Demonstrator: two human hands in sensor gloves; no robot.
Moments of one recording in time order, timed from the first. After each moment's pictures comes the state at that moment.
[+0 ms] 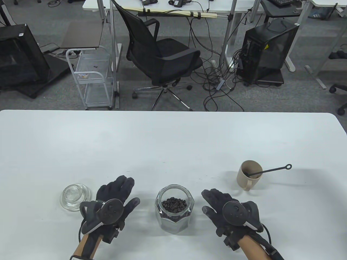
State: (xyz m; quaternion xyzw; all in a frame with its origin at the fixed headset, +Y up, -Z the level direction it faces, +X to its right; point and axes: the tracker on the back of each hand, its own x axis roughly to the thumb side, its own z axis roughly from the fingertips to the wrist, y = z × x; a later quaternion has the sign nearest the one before) left_hand -0.212 -0.716 -0.293 0.10 -0.14 0.08 0.98; right_hand 0.177 -0.749 -0.305 0.20 -0.06 0.96 0.19
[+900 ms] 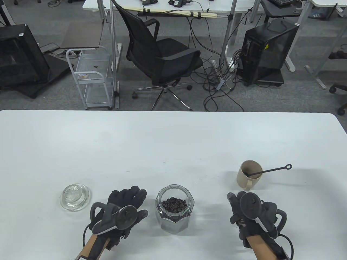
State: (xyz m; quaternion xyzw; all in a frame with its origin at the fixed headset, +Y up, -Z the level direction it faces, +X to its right) left_hand -0.191 -0.735 -0.291 0.05 -0.20 0.01 0.98; right_hand 0.230 -0.706 -0.295 -0.10 -0.09 0.99 0.06
